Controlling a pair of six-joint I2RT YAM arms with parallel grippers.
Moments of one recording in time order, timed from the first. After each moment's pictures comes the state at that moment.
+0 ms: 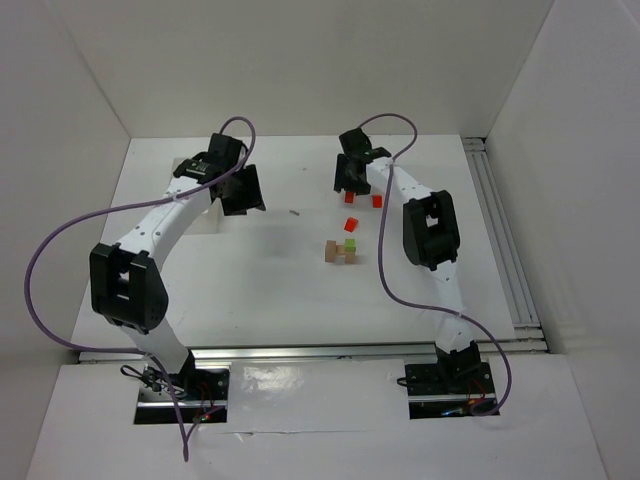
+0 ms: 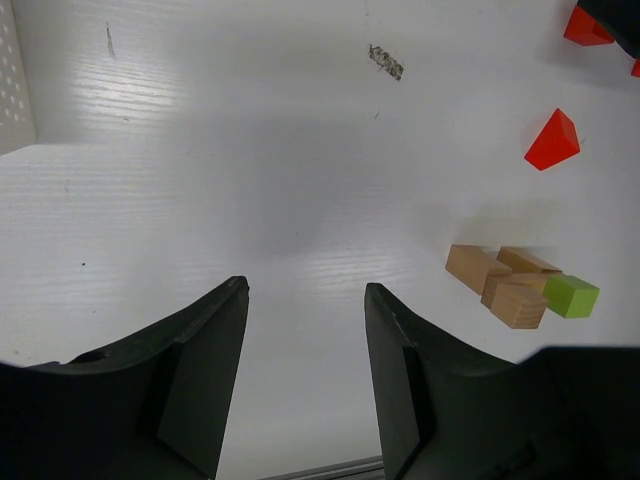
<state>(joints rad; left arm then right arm) -0.26 1.68 1.52 -0.79 0.05 -0.50 0.38 2.39 2.06 -0.63 0.13 0.44</state>
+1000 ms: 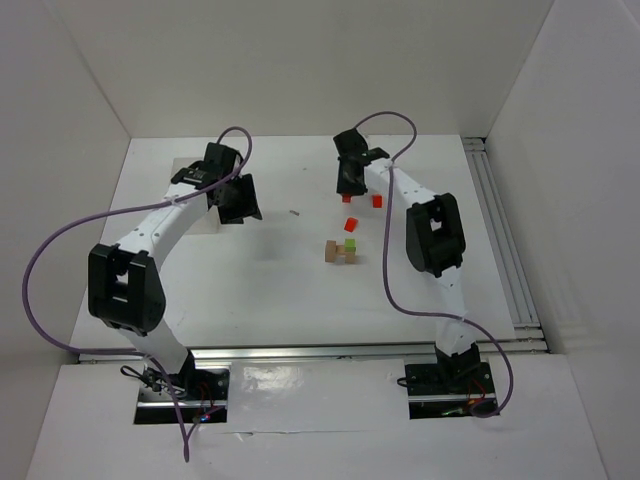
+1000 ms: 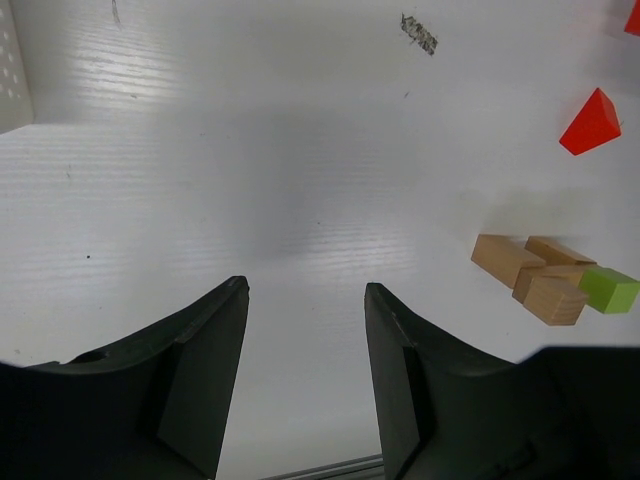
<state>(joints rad) -0.23 1.68 1.42 -0.75 0.09 -0.47 0.42 2.32 2.00 -0.65 0.21 0.46</state>
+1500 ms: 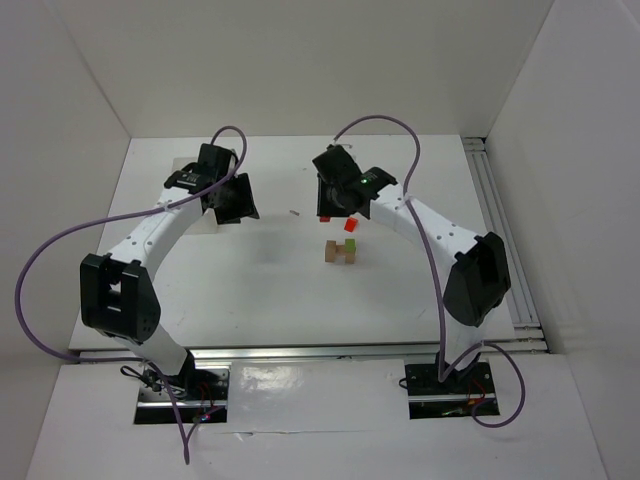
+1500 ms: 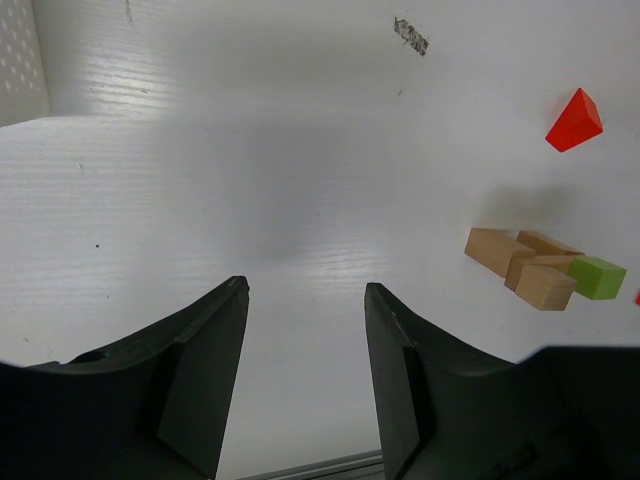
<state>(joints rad) -0.22 1.61 1.38 -0.74 0.09 -0.48 0.67 1.78 1.66 -0.72 0.24 0.58</state>
